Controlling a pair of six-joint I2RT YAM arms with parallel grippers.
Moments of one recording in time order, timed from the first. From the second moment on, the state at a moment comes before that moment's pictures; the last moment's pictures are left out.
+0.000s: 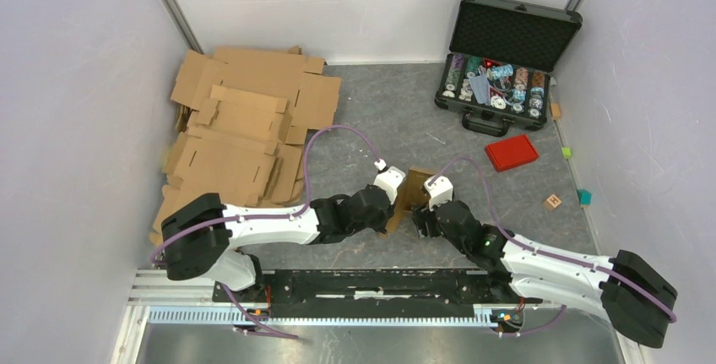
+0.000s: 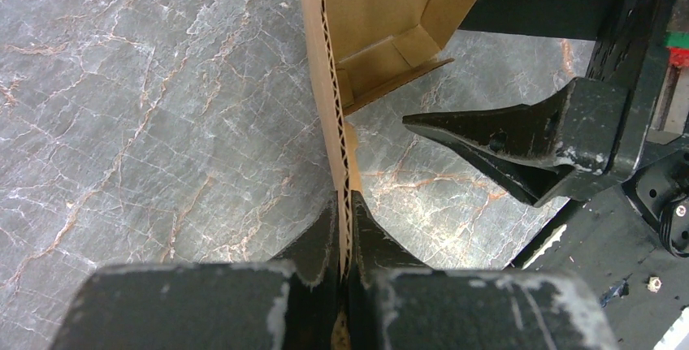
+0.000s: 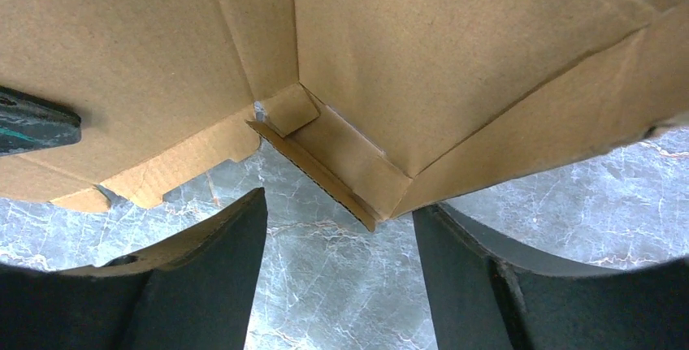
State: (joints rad) left arm -1.20 1.46 0.78 0.03 -0.28 -0.42; right arm 0.95 0.88 0.19 0.09 0.37 0.27
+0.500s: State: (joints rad) left arm -1.20 1.46 0.79 0.02 -0.27 -0.41; right arm 0.95 0.90 0.19 0.11 0.44 0.28
